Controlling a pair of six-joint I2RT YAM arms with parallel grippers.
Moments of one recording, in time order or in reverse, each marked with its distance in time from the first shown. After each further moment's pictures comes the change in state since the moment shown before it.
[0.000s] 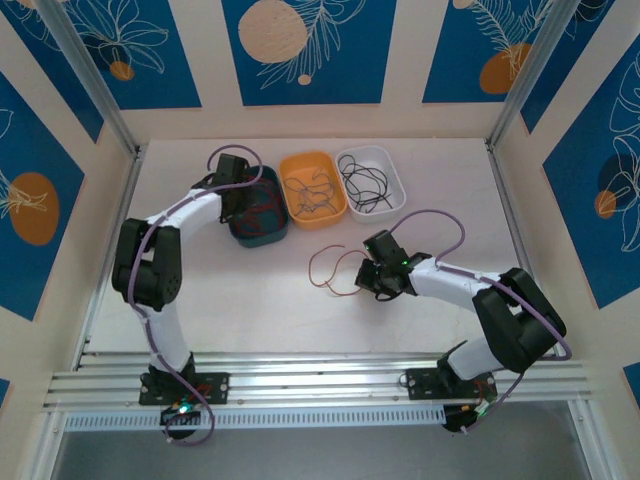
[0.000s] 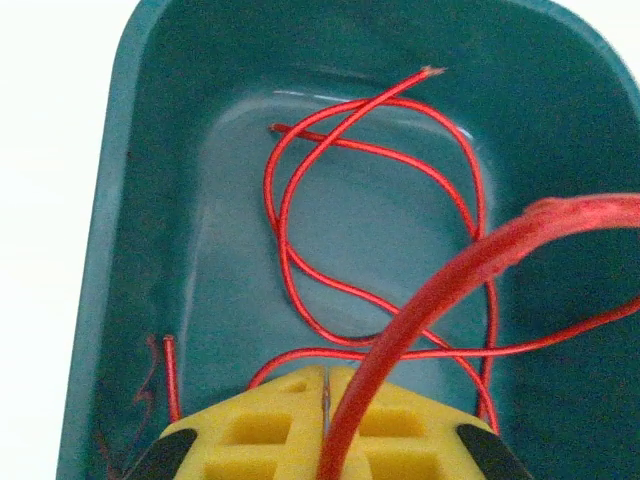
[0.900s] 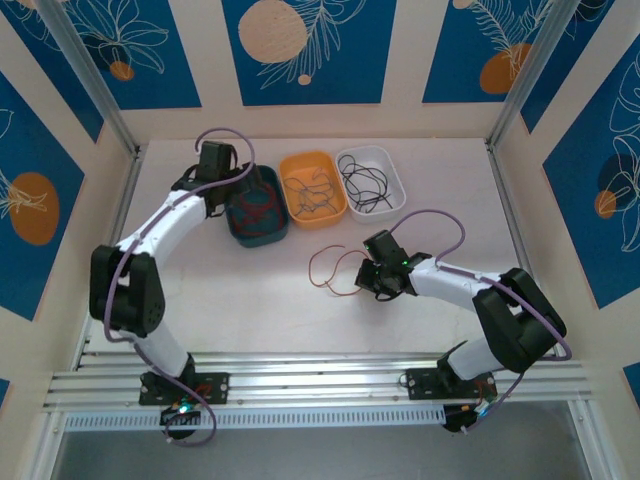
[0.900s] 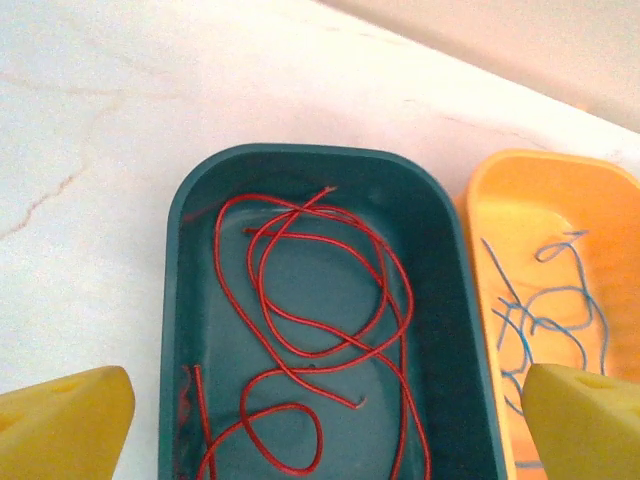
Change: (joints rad) left arm -0.003 -0.247 -0.025 -0.003 -0.014 0.139; right arm 0.000 -0.005 0.000 -0.002 0.000 -0.001
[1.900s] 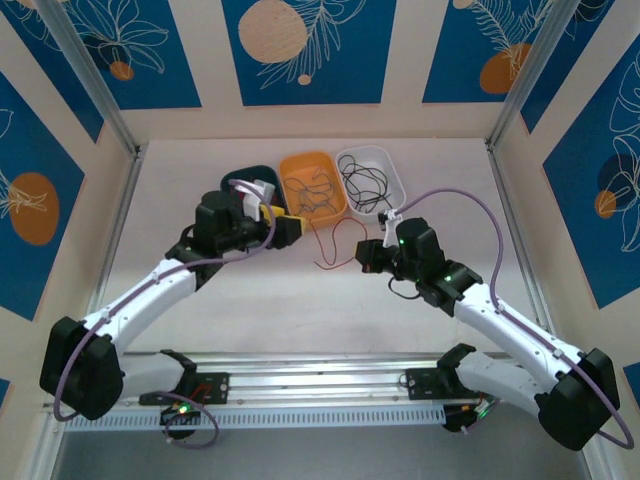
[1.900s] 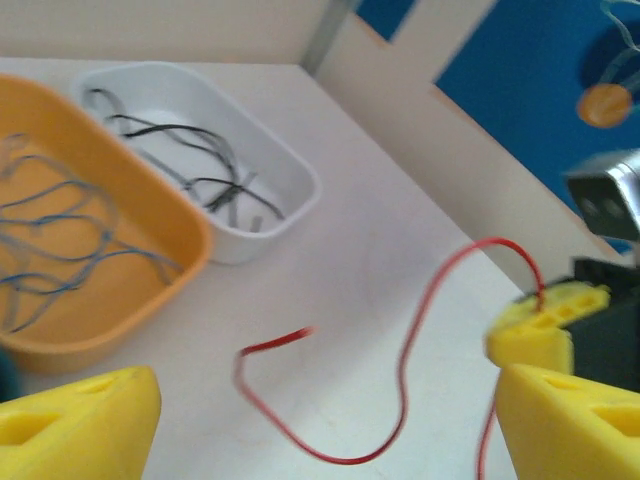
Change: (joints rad) left arm -0.250 -0.441 -0.512 0.485 0.625 0.171; right arm 0.029 -0.470 0.050 0.042 -0.123 -0.291
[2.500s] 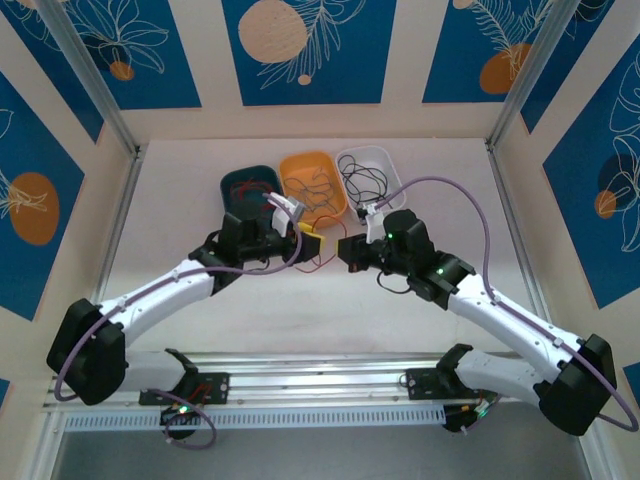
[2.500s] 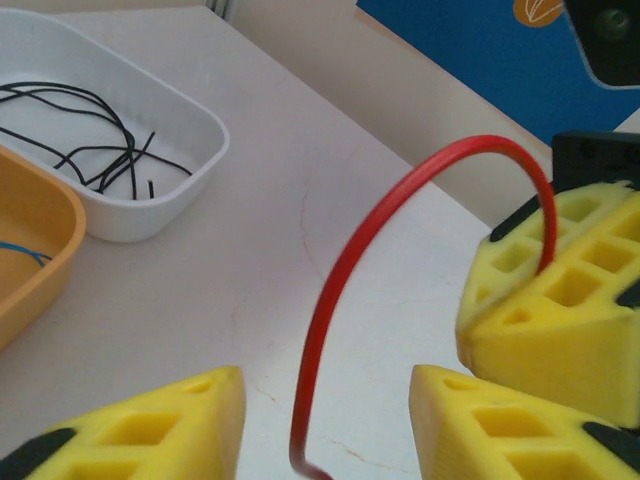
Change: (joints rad) left arm -0.145 0.082 0.002 0.038 -0.008 0.068; right arm 0.099 0.072 0.117 0.011 -0.050 -0.082
